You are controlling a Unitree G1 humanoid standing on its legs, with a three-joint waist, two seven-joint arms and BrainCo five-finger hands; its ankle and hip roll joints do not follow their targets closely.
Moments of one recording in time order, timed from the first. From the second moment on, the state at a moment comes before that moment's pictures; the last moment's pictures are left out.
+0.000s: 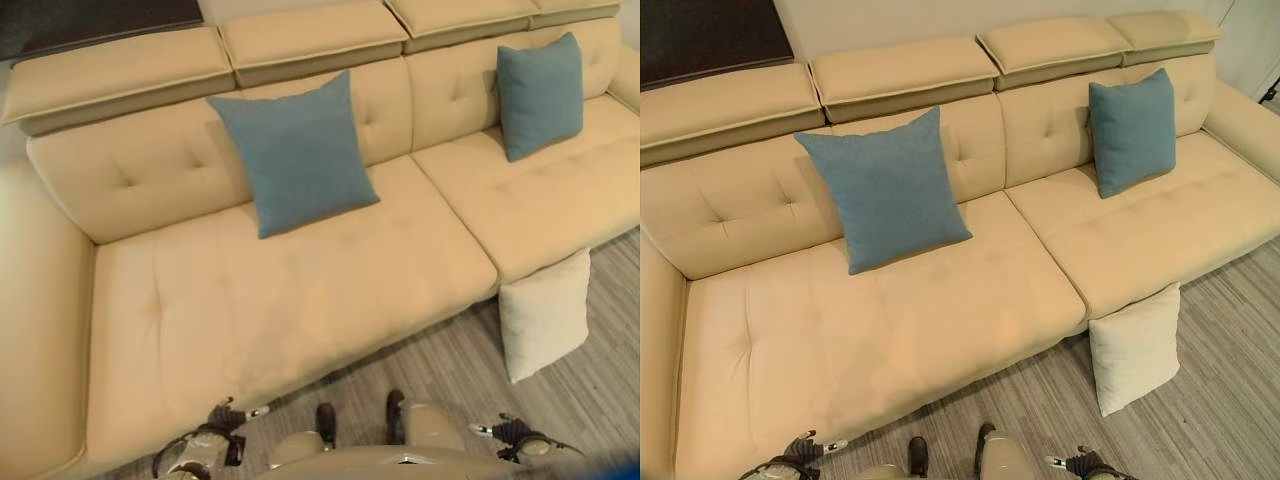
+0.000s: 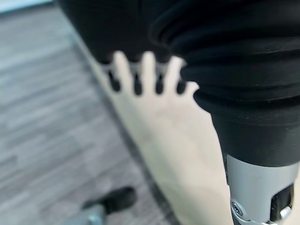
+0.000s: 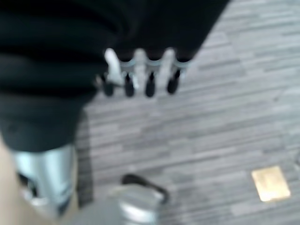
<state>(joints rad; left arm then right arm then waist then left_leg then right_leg) -0.02 0.28 -0.11 1.24 -0.10 -0.05 0.11 -0.09 -0.31 0.14 1.31 0.00 -0.01 -0.08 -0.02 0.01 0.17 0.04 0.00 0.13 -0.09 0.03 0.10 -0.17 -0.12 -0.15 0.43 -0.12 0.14</state>
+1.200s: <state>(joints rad) 0.00 0.28 -0.16 1.25 -0.09 -0.03 0.09 -0.04 -0.27 0.16 1.34 -0.02 0.01 -0.09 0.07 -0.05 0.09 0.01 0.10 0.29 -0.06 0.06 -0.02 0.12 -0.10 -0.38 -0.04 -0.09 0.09</state>
